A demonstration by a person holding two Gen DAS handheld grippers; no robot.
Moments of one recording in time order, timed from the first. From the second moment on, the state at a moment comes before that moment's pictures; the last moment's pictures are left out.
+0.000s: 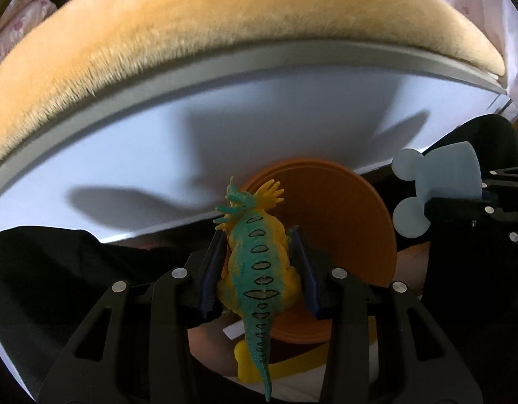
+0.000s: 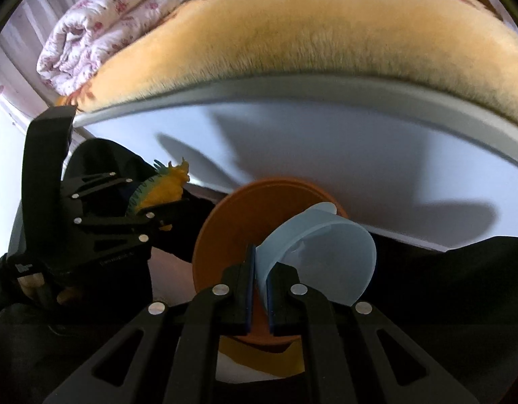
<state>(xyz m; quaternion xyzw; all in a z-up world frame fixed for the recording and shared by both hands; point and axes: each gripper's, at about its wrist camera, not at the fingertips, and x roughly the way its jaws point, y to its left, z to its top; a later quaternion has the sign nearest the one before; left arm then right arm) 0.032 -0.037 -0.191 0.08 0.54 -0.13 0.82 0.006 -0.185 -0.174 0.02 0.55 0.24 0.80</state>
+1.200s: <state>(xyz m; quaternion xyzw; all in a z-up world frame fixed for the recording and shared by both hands) 0.069 -0.049 -0.086 0.08 0.45 -0.11 0.88 0.018 -0.218 -0.094 0.03 0.46 0.19 0.87</state>
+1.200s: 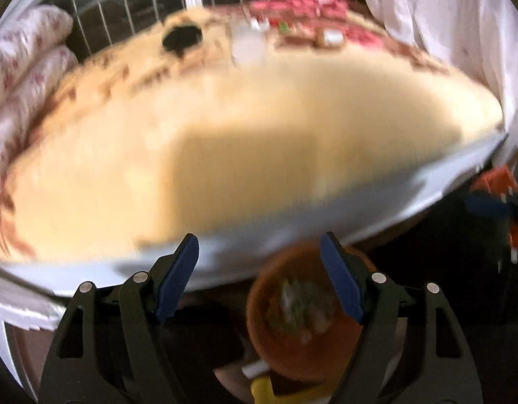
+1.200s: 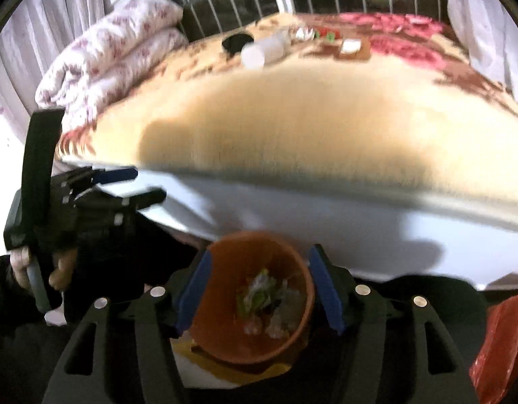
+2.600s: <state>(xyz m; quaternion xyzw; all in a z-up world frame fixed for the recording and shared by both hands) 0.189 -0.008 -0.042 -0.01 0.39 -0.04 0.92 0.266 -0.275 -0.043 0.09 0.41 0.10 0.90</state>
